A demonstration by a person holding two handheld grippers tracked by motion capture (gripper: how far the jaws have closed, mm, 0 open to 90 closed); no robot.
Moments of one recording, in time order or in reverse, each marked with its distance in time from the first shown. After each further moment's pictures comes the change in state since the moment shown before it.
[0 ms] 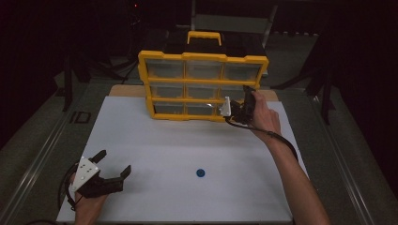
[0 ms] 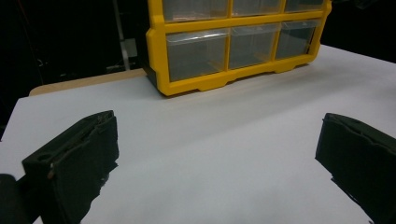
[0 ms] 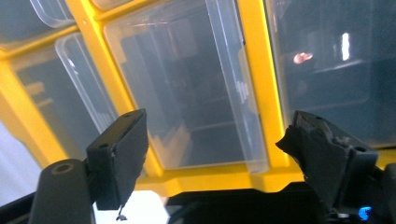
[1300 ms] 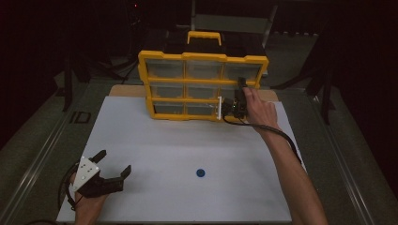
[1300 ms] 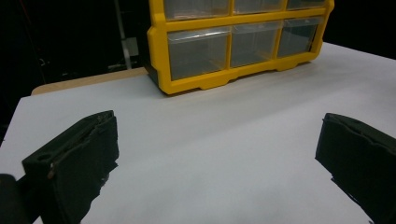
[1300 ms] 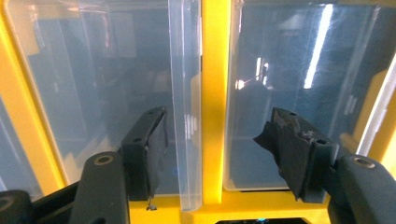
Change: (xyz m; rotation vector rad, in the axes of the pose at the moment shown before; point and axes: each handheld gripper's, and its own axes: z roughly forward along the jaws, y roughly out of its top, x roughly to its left) left arm 0.000 0.000 0.000 0.007 0.006 0.008; right arm 0.007 0.011 0.020 0.003 -0.267 -0.239
